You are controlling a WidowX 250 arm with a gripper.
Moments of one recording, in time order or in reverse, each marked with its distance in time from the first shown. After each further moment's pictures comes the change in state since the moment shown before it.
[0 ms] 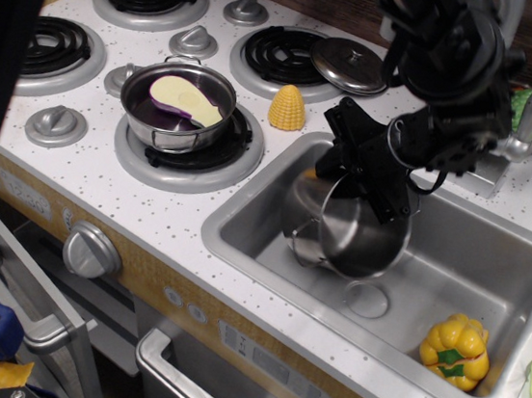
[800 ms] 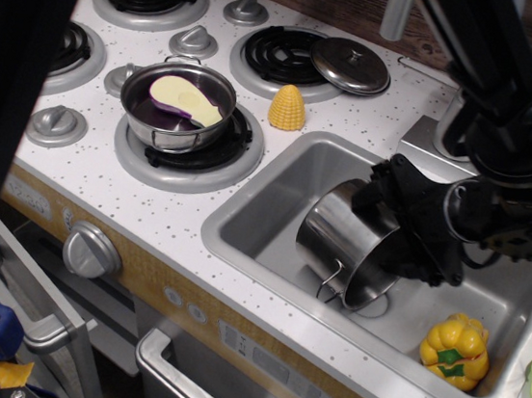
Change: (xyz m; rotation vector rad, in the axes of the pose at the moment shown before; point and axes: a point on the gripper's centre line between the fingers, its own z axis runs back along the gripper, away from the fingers) arm -0.008 -0.033 0.019 0.087 -0.063 0.005
